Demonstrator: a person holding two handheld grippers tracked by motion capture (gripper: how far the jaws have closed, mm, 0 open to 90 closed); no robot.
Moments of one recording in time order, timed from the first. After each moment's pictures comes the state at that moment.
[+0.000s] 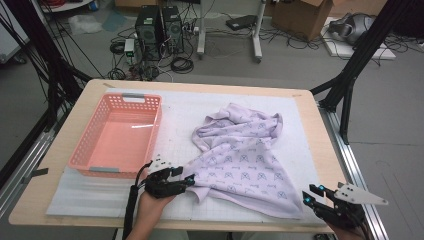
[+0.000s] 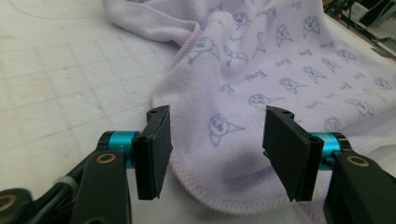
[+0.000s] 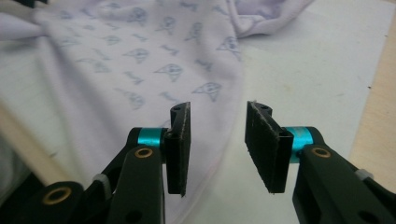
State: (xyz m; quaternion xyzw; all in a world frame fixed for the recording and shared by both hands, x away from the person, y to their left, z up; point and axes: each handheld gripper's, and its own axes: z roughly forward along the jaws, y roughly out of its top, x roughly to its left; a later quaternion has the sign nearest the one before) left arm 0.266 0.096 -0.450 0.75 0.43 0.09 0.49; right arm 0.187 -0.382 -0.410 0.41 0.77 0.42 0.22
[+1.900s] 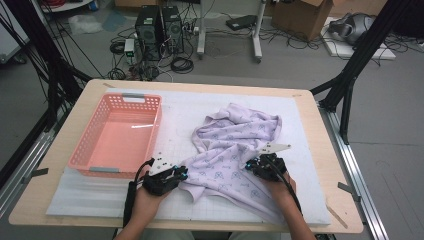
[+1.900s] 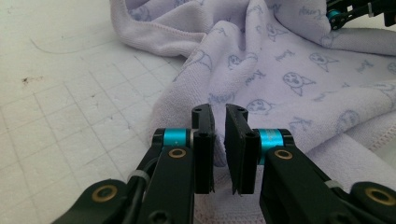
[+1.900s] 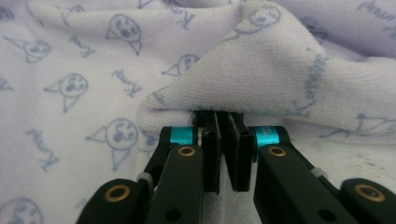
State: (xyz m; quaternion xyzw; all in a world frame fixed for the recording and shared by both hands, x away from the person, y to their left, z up) left arm 0.269 0.110 -0.449 0.78 0.37 0.16 0.48; right arm 0.319 -0.246 -0.444 0.38 0.83 0.38 0.14
